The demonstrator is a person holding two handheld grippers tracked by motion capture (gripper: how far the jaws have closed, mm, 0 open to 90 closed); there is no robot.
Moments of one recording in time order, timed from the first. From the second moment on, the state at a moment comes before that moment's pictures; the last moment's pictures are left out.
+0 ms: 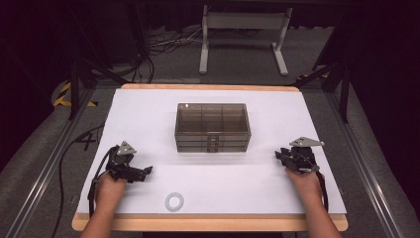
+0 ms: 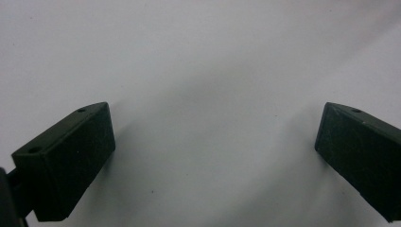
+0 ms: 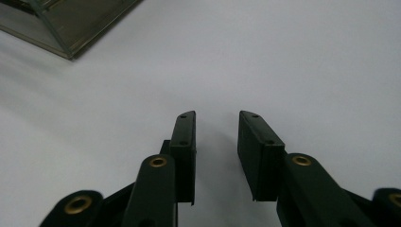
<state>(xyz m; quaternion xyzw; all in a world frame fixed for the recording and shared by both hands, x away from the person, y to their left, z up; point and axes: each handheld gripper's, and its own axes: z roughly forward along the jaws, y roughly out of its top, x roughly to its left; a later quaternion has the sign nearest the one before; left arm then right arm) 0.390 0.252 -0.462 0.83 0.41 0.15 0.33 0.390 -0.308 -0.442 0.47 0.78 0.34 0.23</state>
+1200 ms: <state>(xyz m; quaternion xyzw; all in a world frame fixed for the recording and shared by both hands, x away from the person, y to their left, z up) 0.368 0.258 -0.440 0.79 0.40 0.18 0.43 0.362 -0.250 -0.394 0.29 0.84 0.42 0.16</state>
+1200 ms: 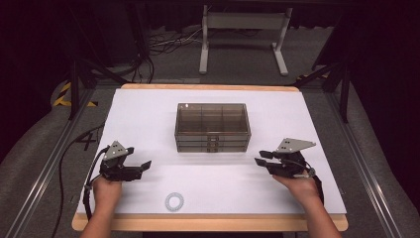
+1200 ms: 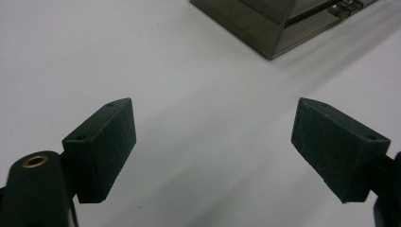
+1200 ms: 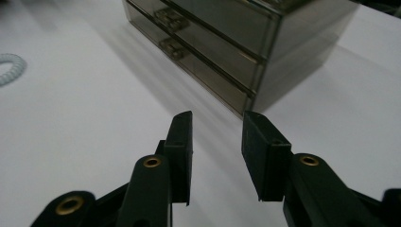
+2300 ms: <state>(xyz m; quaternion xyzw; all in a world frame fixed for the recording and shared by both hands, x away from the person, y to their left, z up) 0.362 0.256 -0.436 0.78 0.40 0.20 0.45 0.373 -0.155 -0.394 0.18 0.86 0.47 0.08</state>
